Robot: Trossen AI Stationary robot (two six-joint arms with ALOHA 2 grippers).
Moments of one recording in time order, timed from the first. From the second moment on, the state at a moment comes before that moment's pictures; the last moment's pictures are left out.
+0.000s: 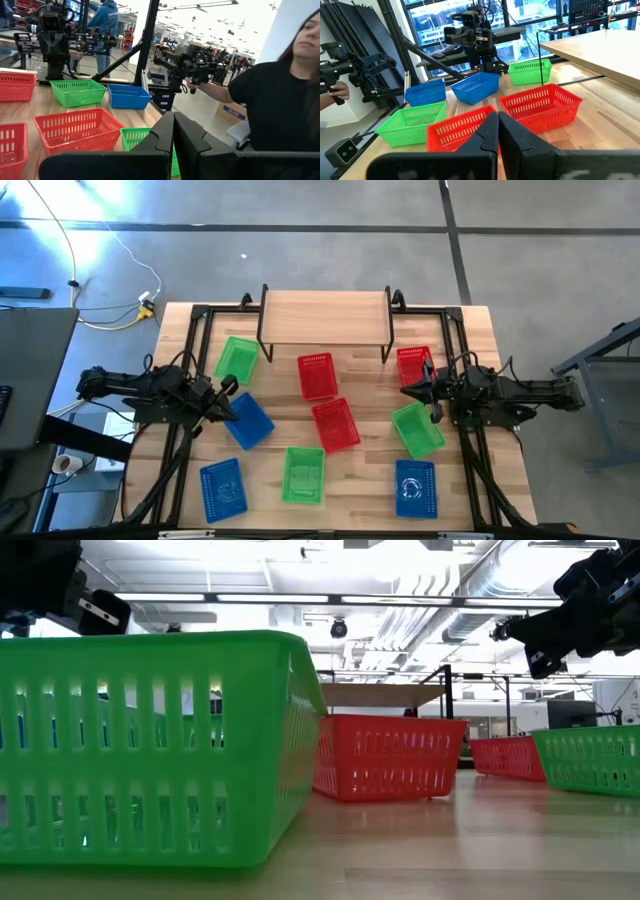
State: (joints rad) left arm 0.00 0.01 0.01 0.08 0.37 -0.26; right arm 0.00 0.04 0.01 0.01 -0.03 0.19
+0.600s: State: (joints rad) left arm 0.00 0.01 0.01 0.08 0.37 -0.26; right arm 0.00 0.04 0.01 0.06 0.07 0.18
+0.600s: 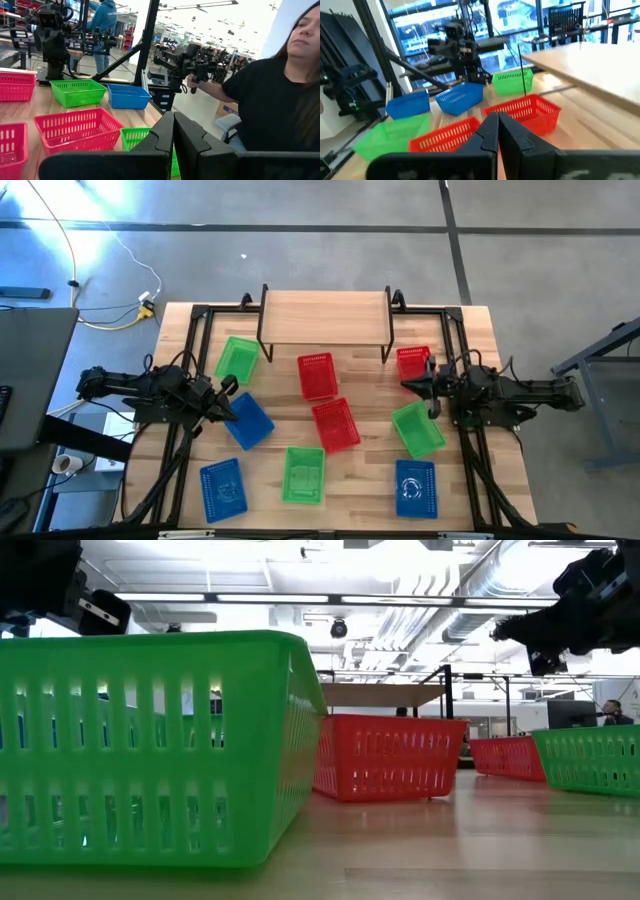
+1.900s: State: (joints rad) left arm 0.00 0.01 0.01 0.08 0.37 -0.24; right arm 0.00 0.71 1.03 -1.08 0.53 0.85
